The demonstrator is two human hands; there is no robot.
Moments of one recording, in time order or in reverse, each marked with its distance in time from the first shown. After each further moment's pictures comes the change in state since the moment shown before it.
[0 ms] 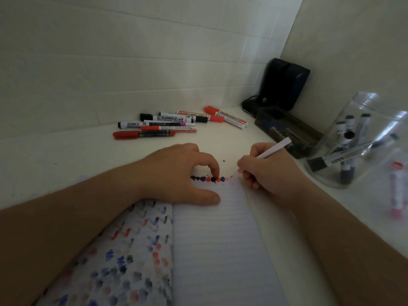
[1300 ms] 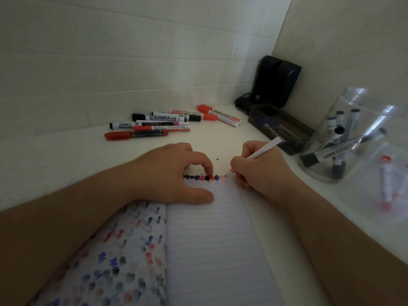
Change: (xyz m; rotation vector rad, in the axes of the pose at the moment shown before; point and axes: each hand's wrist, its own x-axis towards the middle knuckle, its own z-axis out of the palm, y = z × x) left_hand -0.001 0.002 -0.001 0.016 -0.008 0.014; right_hand -0.004 0.003 0.003 -0.052 0.023 -0.067
